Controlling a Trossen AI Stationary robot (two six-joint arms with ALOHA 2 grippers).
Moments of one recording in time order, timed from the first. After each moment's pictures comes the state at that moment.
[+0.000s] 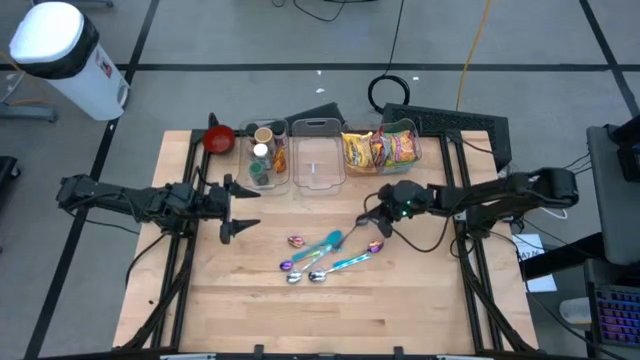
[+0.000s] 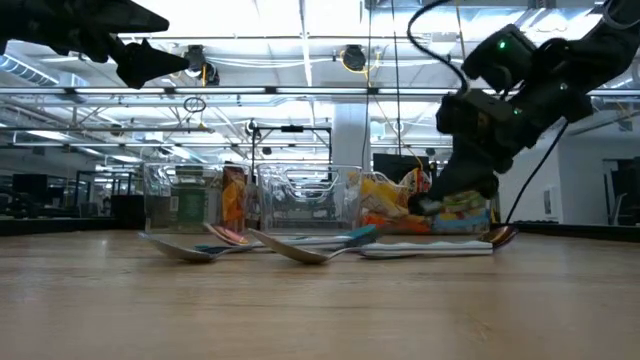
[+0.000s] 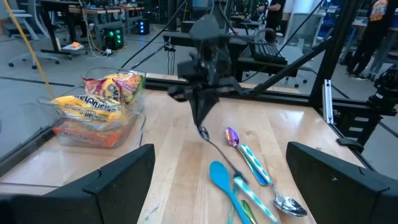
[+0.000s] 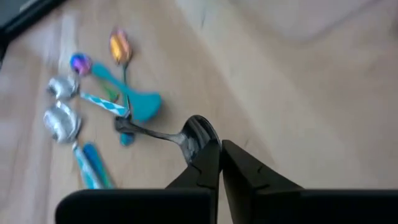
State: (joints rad) left arm -0.14 0.49 0.33 0.06 -0.18 -0.11; right arm -0.16 1.27 0.38 0.27 -0.12 0.46
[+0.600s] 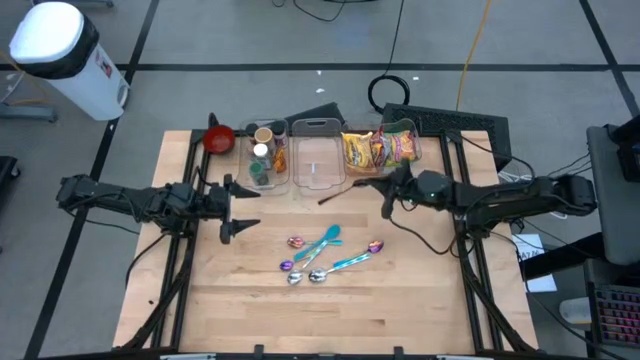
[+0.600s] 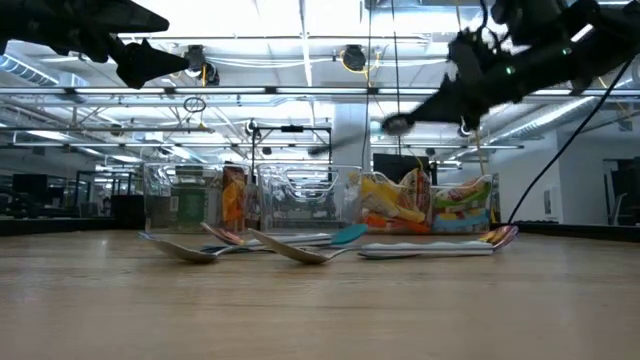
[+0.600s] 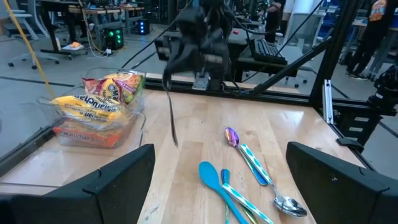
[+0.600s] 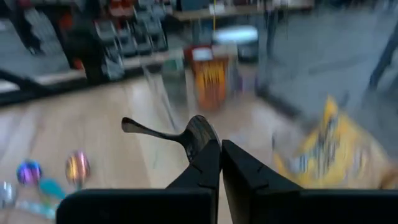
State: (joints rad) left arm -0.14 0.49 0.33 0.06 -0.18 -0.11; right arm -0.16 1.03 0.38 0.43 0.24 0.14
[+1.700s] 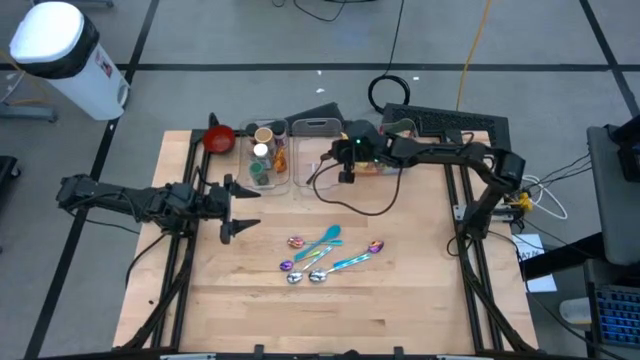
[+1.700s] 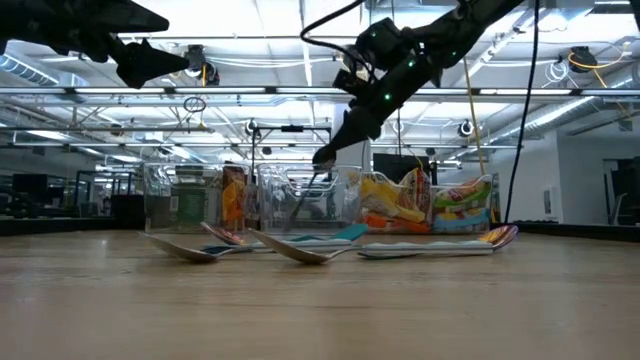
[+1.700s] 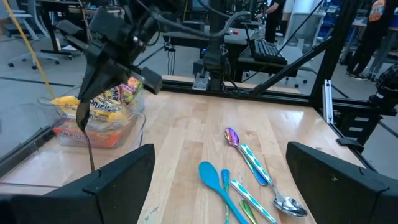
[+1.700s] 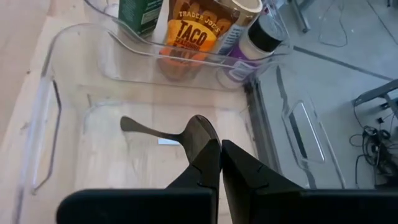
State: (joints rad) left arm -0.14 0.49 0.33 0.06 -0.18 -0.11; right arm -0.42 1.70 1.17 -0.04 -0.01 -0.50
